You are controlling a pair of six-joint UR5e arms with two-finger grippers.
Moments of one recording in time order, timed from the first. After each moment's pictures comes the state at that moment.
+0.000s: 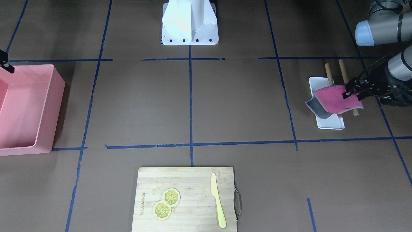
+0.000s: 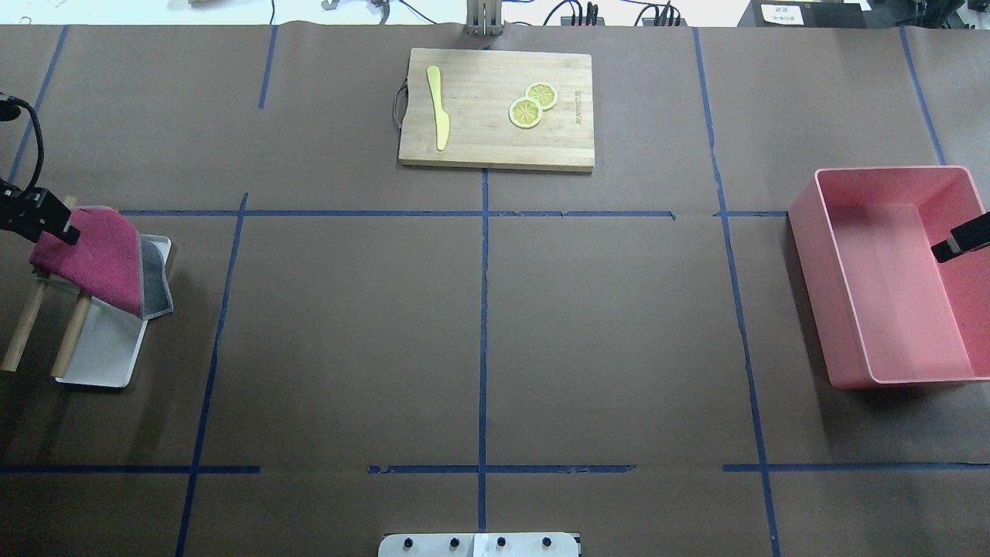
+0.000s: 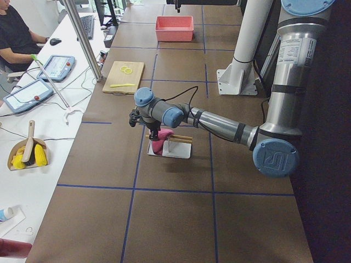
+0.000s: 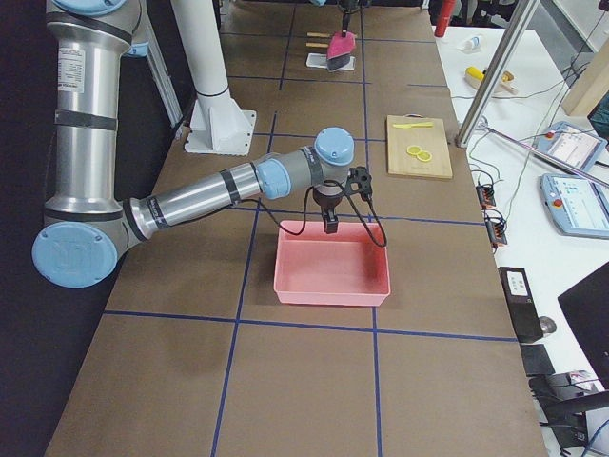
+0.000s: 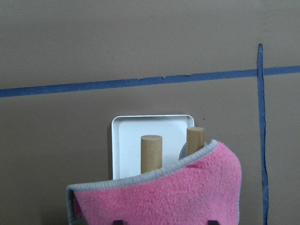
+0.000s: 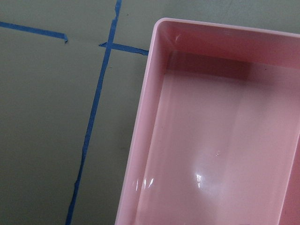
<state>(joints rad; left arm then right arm) -1.16 -1.66 -1.74 -1.71 -2.41 -0.47 1.26 -1.67 2.03 -1.56 2.45 0.24</state>
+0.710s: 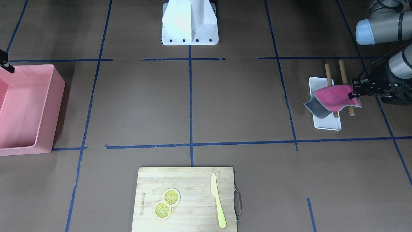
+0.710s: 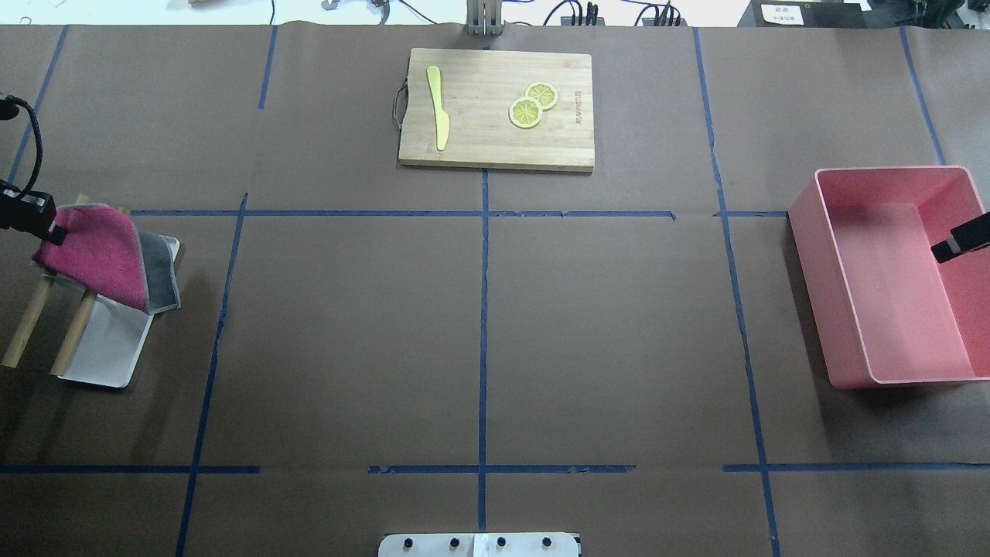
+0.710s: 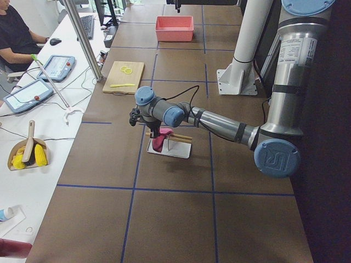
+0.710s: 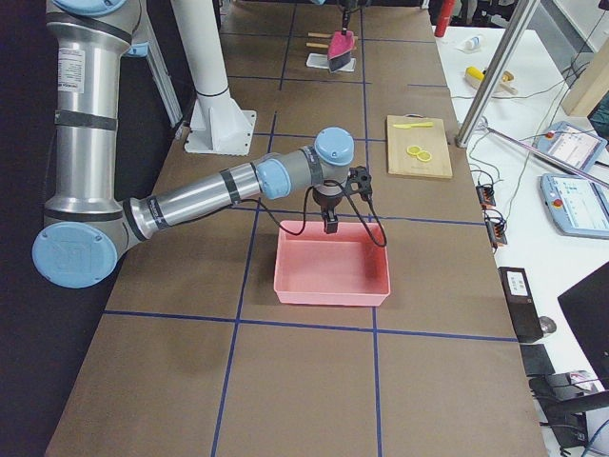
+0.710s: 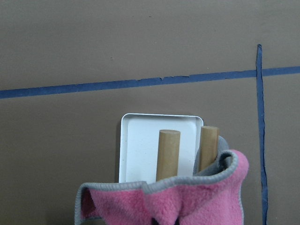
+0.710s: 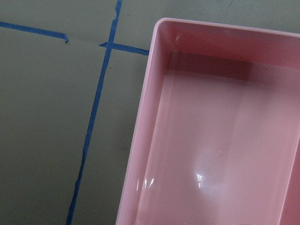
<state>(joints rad) -1.17 -1.65 -1.77 -1.71 -2.41 -0.47 1.26 -1.66 2.03 -1.56 2.45 0.24</state>
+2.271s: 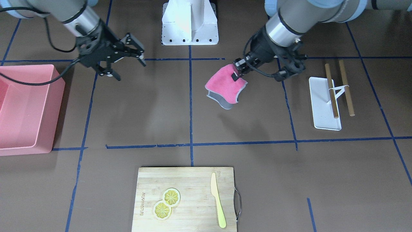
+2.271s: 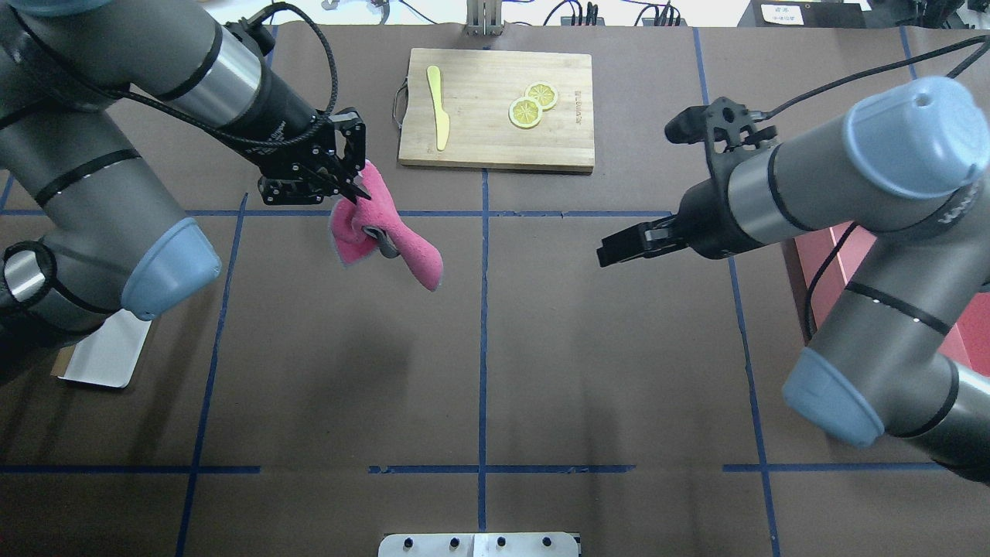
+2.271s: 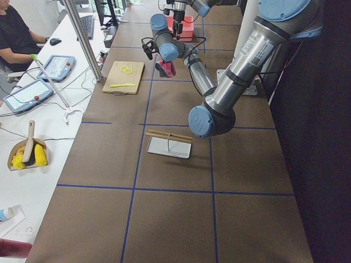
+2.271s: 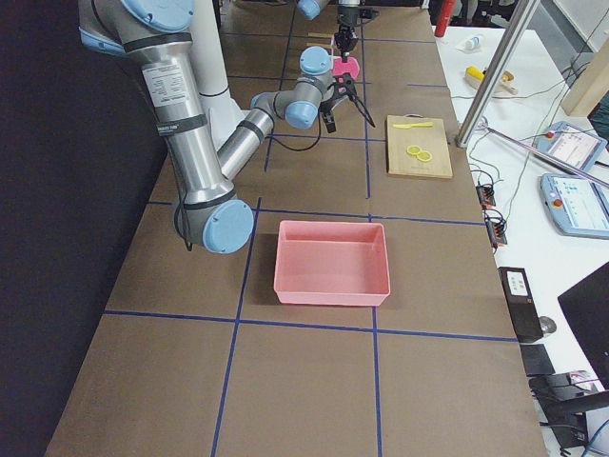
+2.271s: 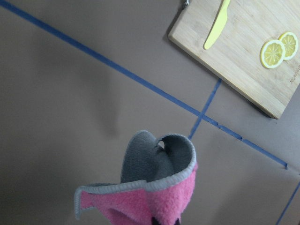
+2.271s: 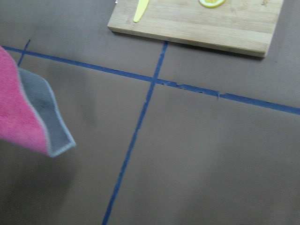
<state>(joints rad) -0.82 -2.22 -1.85 -1.71 -2.31 -1.75 0.67 -1.20 2.05 -1.26 2.01 0.96</state>
